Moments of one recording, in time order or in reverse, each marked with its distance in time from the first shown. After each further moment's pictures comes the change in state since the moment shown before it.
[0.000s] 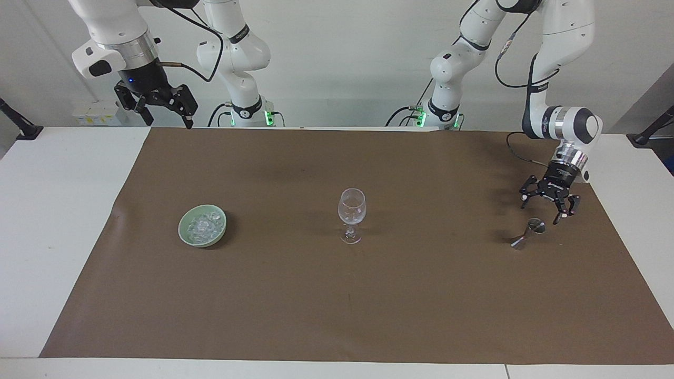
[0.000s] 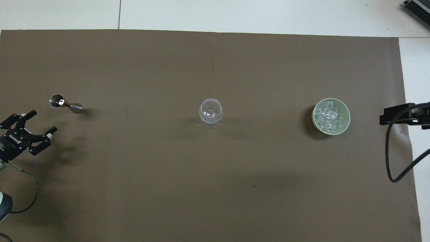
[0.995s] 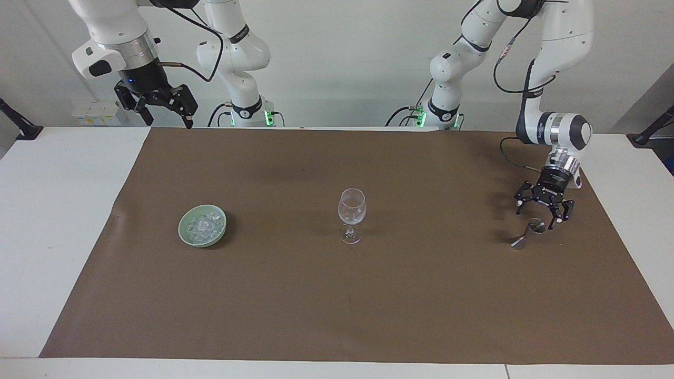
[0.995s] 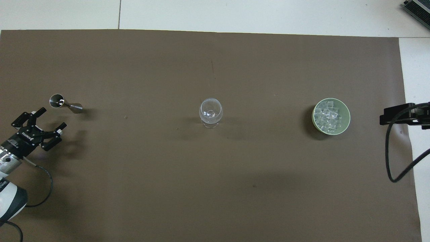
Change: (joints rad) left arm -0.034 0.030 0.000 0.000 -0.098 -0.007 0.052; right arm 0.000 0.000 0.000 0.000 0.000 0.000 0.000
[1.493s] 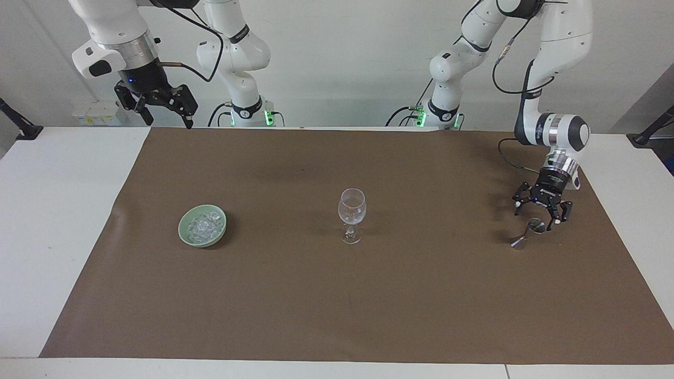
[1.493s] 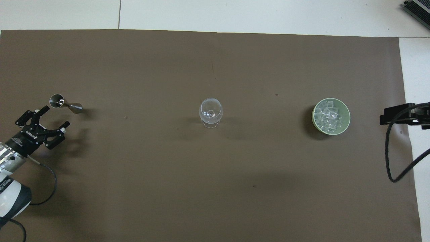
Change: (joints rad) left arm -0.018 0.006 0.000 0.000 -0.028 0.004 0.014; right arm 0.000 0.000 0.000 0.000 0.000 0.000 0.000
